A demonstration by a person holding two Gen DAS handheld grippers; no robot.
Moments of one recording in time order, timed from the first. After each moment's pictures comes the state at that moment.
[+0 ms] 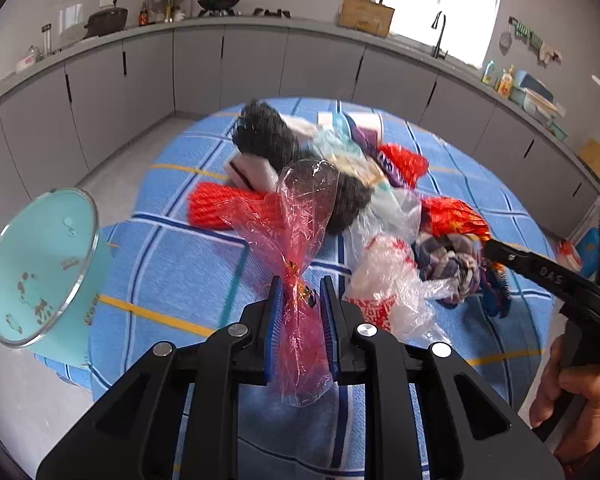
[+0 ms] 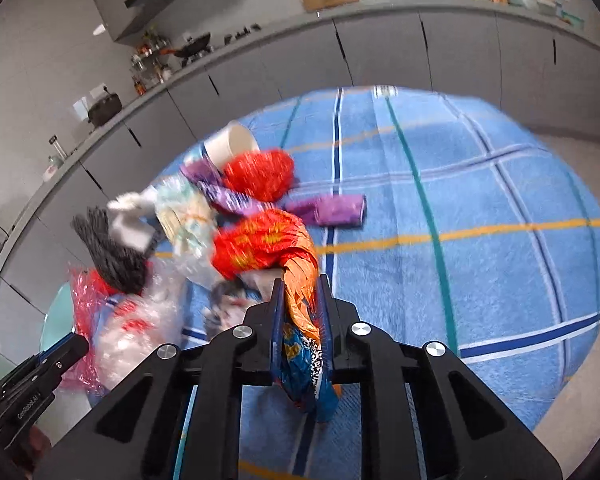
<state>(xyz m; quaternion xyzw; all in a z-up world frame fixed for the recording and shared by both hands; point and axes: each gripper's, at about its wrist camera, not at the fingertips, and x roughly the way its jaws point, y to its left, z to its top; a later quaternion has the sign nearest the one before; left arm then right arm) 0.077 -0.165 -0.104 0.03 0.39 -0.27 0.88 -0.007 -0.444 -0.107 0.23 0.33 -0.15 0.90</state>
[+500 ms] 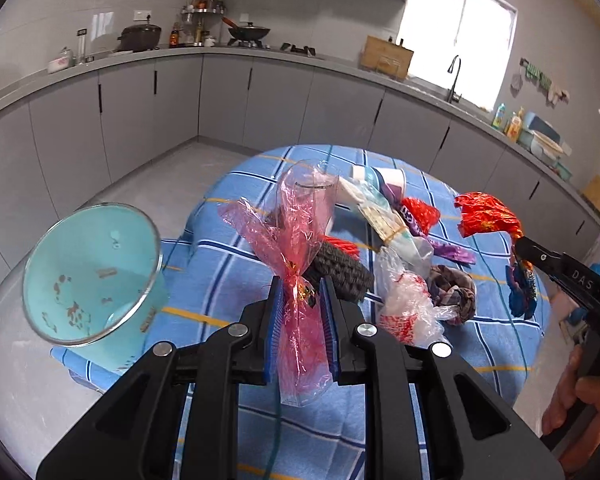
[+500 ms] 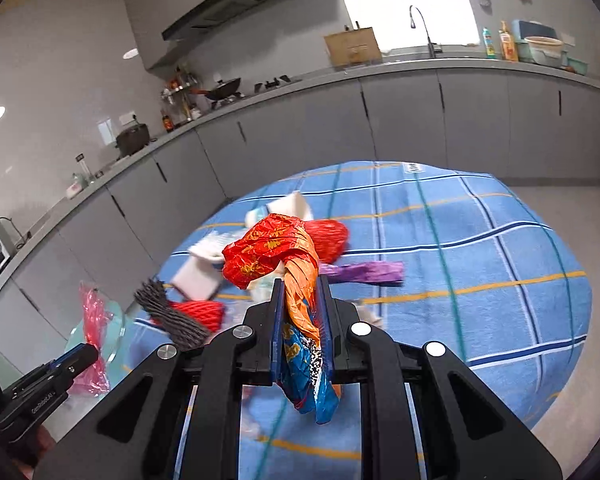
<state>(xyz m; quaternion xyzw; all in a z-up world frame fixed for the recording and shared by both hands) 0.065 -0.096 -0.067 -0.01 0.34 -0.25 0.90 -0.027 -0.390 -0.041 0.19 0.25 -0.13 0.94</state>
